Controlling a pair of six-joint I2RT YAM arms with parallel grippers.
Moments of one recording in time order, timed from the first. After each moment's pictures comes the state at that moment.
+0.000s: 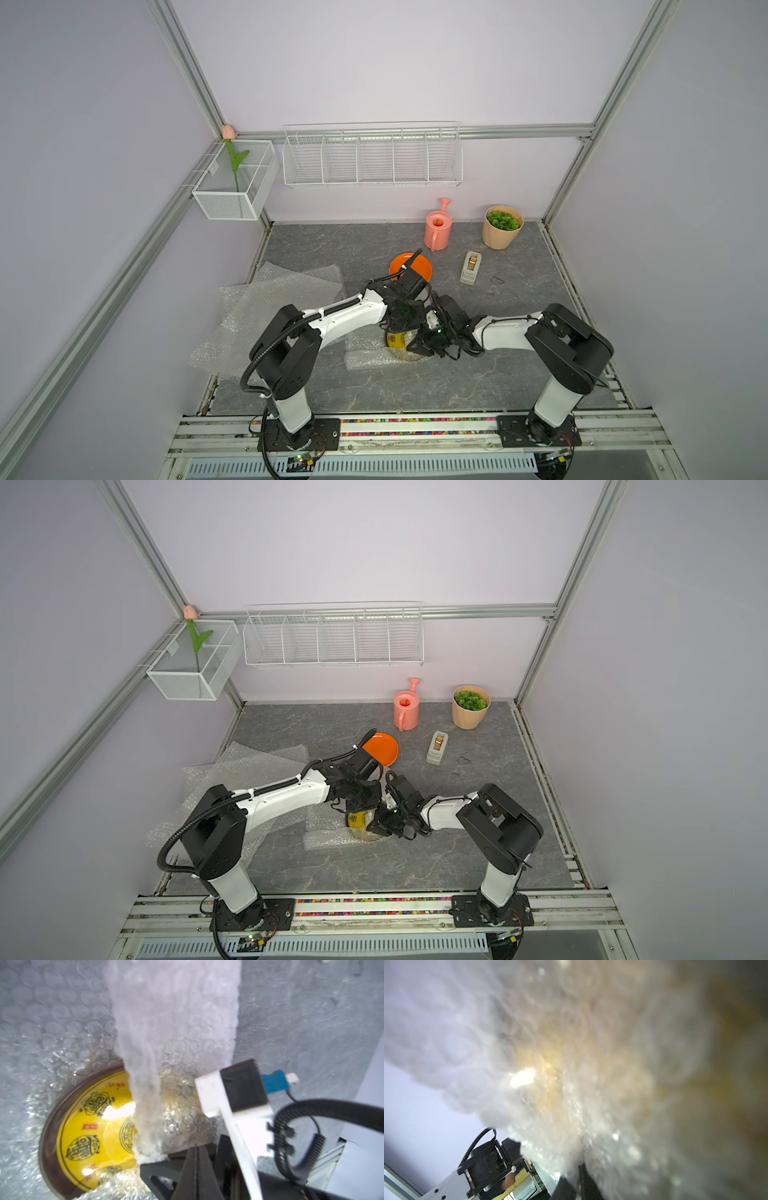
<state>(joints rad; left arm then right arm) -0.87 1.77 1.23 -0.60 0.16 -0.93 0.77 1.74 0.73 0.10 -0.60 1.11</state>
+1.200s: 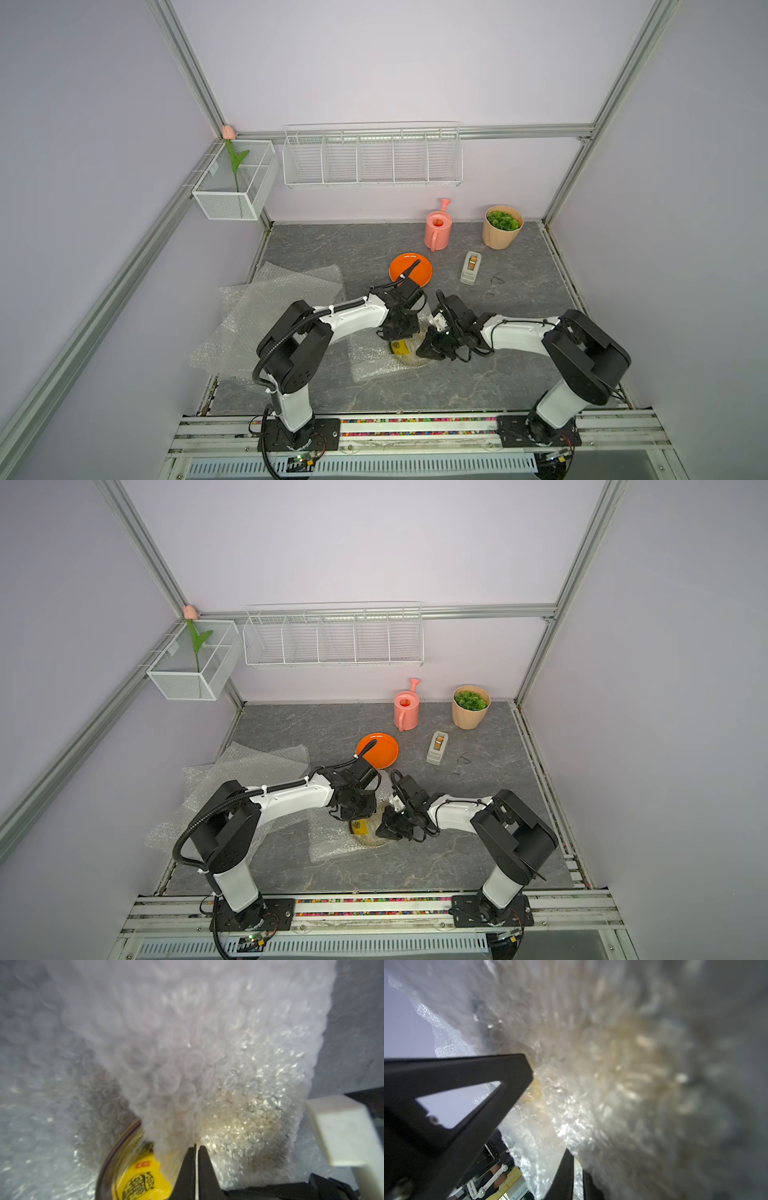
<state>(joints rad) -0.85 1.78 1.16 -0.61 0.11 -0.85 0.73 1.65 0.72 -0.12 -0.59 1.01</state>
